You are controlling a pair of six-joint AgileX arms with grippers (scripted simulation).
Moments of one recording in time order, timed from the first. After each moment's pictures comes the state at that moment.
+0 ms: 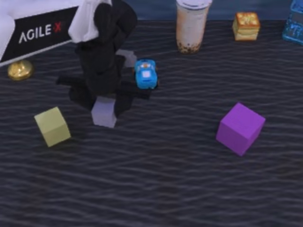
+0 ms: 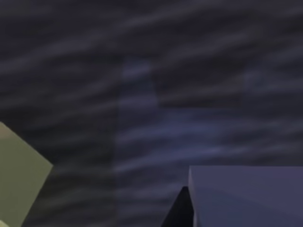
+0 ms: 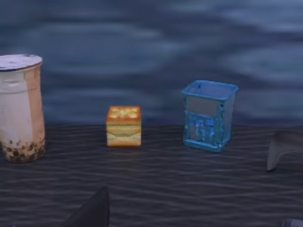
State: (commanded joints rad) left arm -0.47 2.12 1.68 -1.10 0.00 -0.23; right arm 0.00 0.00 0.00 0.00 0.00 0.00
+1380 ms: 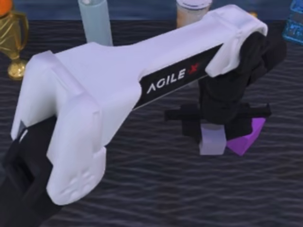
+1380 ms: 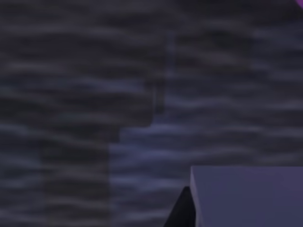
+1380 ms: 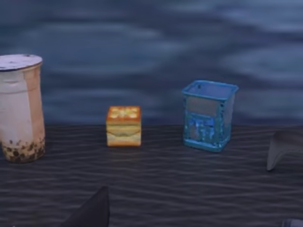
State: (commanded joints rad) left arm -0.93 2.41 2.23 -1.37 -0.02 -0.93; right arm 0.00 0.00 0.00 0.00 0.00 0.00
